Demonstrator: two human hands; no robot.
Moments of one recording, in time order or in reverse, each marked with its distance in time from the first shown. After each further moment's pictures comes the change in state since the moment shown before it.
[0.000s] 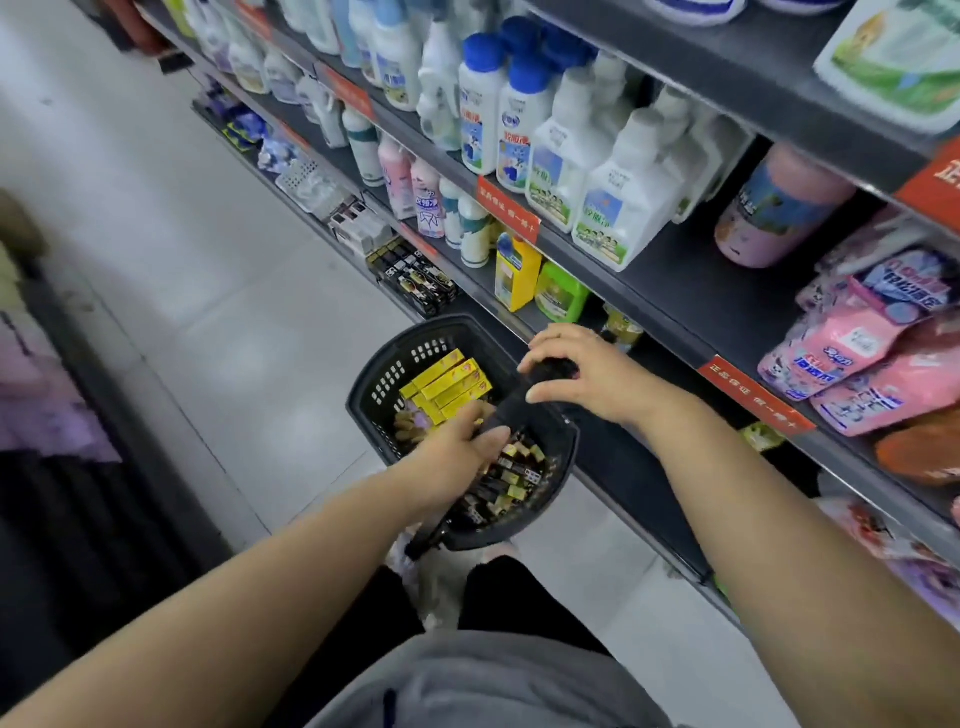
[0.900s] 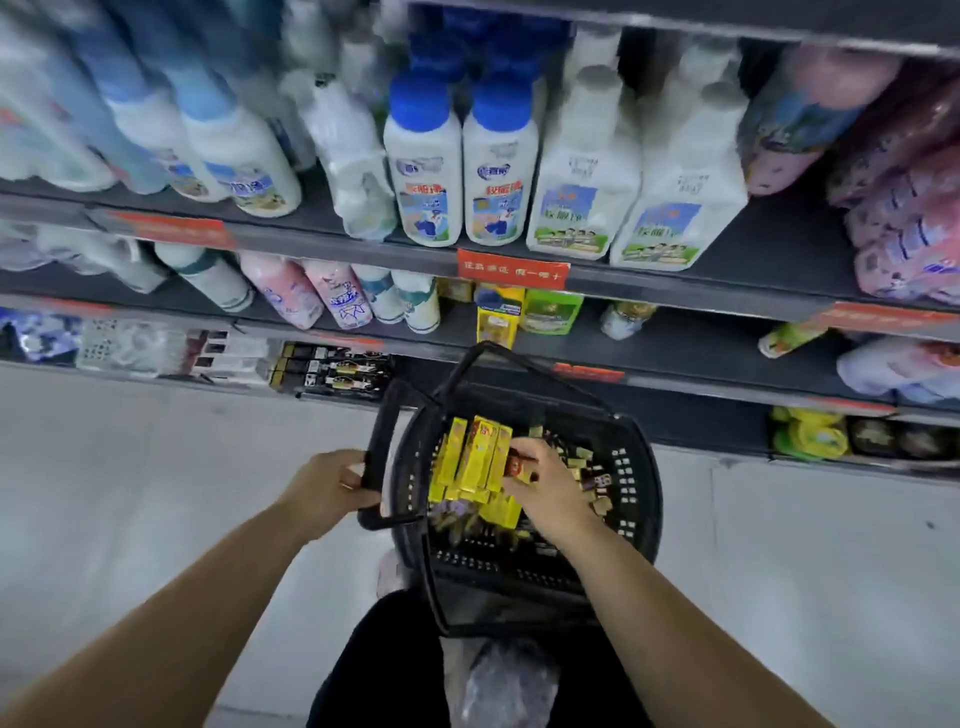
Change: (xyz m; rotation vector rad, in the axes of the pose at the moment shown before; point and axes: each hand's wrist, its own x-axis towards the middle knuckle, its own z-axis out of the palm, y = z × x) left_hand 0.262 -0.045 -0.314 0.674 -0.306 -0.060; right_hand 0.214 -0.019 0.177 0.615 0.650 0.852
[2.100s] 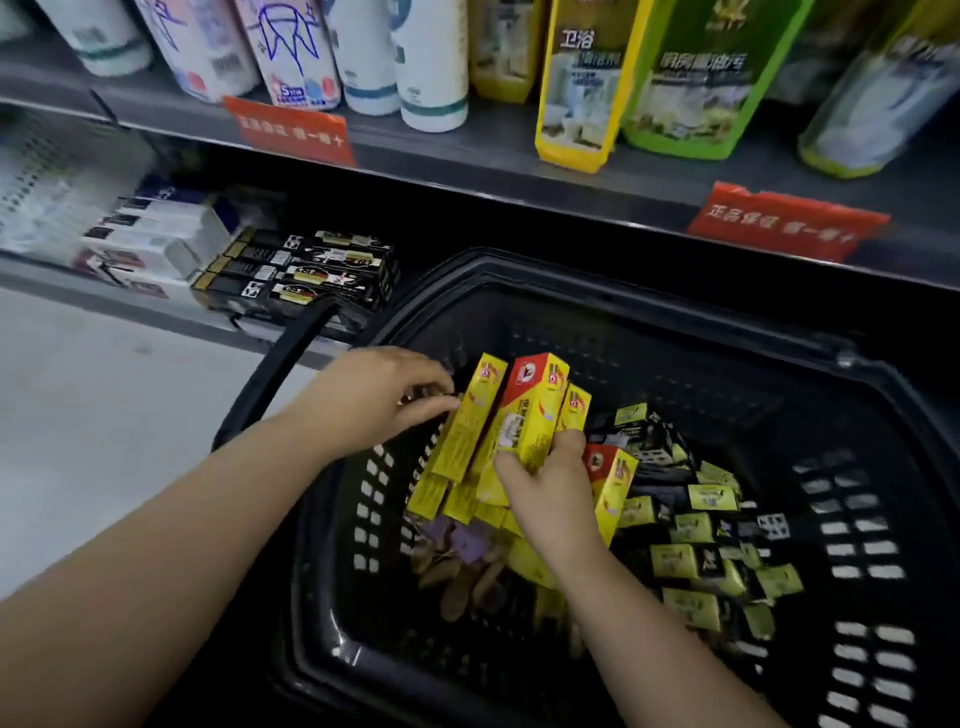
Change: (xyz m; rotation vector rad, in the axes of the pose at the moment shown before) left_hand 0.269 -0.146 0.195 0.567 0.442 0.931; right_hand 0.237 0.263 0.167 0.104 0.245 -0.219
